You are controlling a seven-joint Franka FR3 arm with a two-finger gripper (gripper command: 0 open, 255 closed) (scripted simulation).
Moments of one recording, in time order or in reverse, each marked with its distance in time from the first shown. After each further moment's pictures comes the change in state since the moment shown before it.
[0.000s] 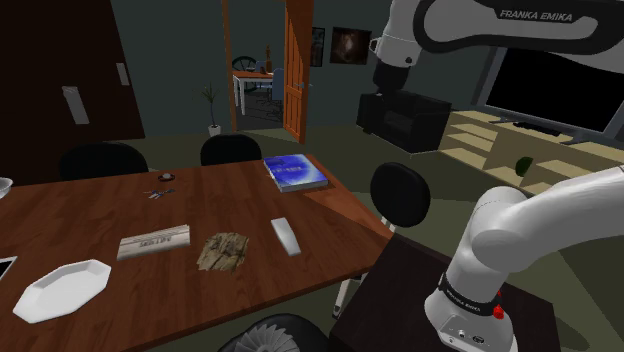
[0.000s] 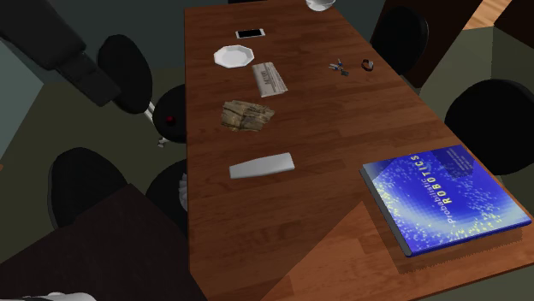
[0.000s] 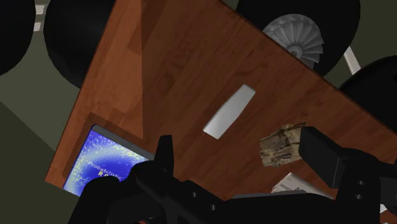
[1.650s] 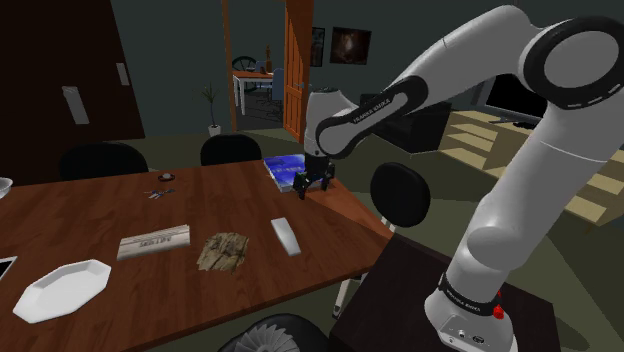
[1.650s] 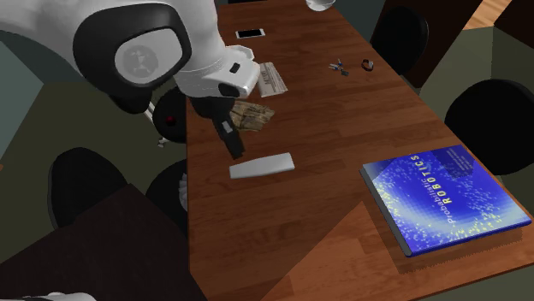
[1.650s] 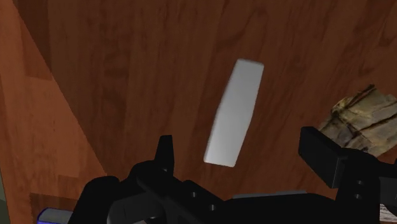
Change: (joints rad) arm -0.079 0.672 0.125 -0.093 0.033 0.656 0.455
